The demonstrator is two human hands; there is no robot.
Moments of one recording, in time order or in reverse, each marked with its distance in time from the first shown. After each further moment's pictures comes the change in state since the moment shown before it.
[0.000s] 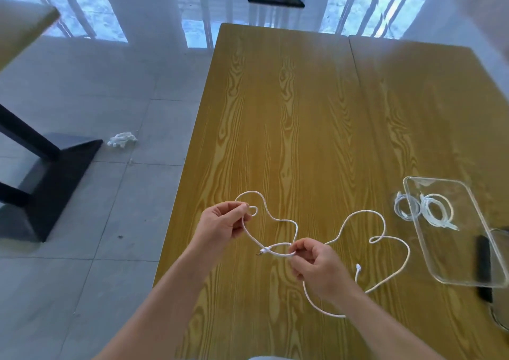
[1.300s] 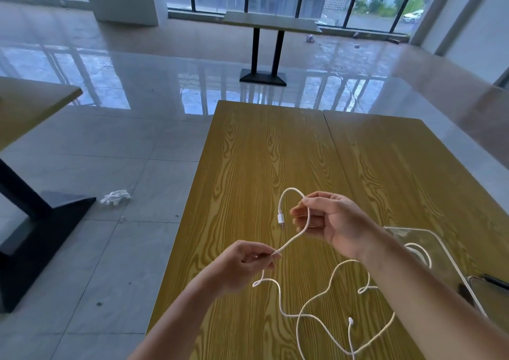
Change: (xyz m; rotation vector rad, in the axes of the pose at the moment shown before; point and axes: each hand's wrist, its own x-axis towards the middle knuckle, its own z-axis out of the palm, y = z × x) left_hand -0.024 0.044 0.032 0.709 -0.432 0.376; right_hand -0.017 -0.185 -0.060 0.351 -0.078 -0.135
